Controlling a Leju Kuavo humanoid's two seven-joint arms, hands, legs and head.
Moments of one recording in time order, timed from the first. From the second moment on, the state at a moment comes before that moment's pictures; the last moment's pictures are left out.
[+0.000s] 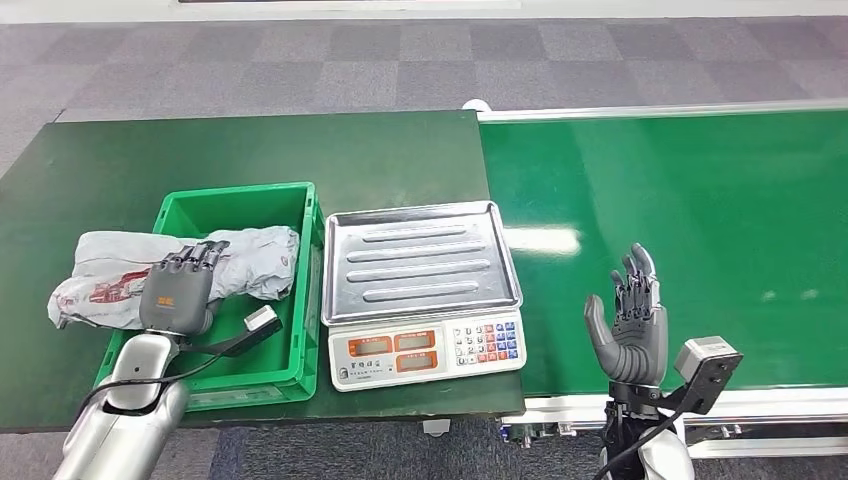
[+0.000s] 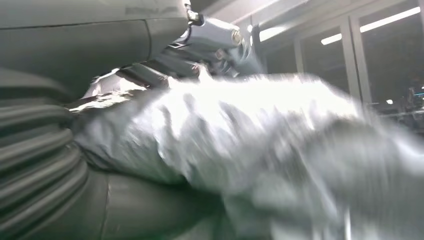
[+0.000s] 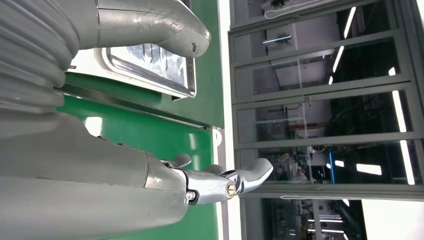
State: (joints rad) left arm -0.20 0.20 -0.03 -1.26 -1.37 0.35 -0.05; right arm 0.01 0.10 0.01 -1.55 -0.10 0.08 -0.47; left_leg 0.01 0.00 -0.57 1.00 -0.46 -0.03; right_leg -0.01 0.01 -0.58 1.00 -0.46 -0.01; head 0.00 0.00
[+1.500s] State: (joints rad) left arm -0.27 0.12 -0.09 -1.39 -0.13 -0.50 -0.47; right arm -0.05 0.10 0.03 -1.52 -0.11 0.09 -0.47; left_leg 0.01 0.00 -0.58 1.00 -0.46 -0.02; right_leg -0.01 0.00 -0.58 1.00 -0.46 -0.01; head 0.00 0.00
